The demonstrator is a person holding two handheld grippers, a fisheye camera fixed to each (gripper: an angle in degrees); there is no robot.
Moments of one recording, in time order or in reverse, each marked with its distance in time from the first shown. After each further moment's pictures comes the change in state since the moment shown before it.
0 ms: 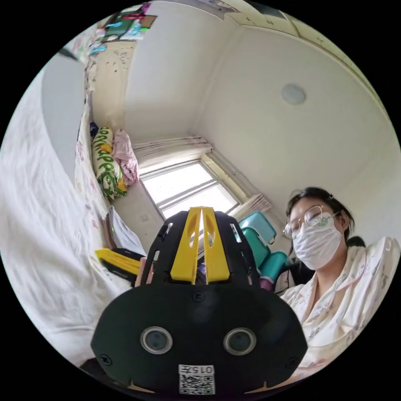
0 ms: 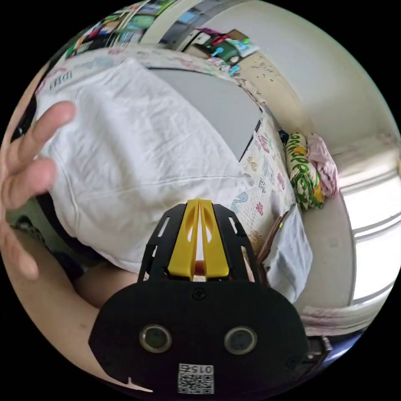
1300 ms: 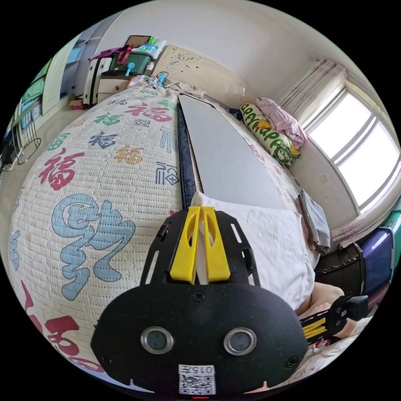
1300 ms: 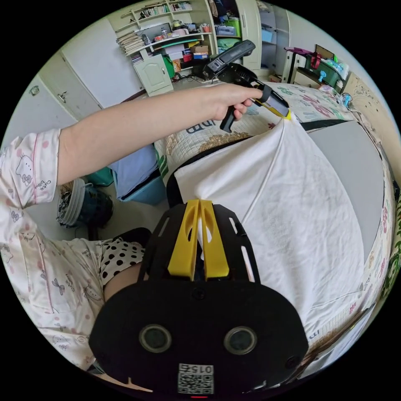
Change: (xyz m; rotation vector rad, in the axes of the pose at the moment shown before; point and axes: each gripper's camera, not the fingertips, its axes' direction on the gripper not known) left arm -0.167 -0.185 0.110 -0.487 -1.327 0.114; right arm -0.240 -0.240 -0.287 0.105 -0.843 -0.301
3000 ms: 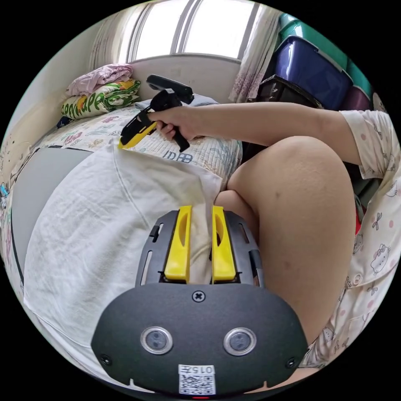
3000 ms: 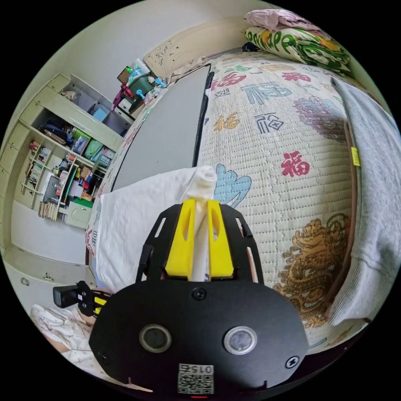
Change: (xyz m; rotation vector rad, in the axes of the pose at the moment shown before) left arm -0.090 0.361 0.047 -0.285 0.343 0.984; right arm 0.332 -0.068 -0.371 0.374 0.015 0.989
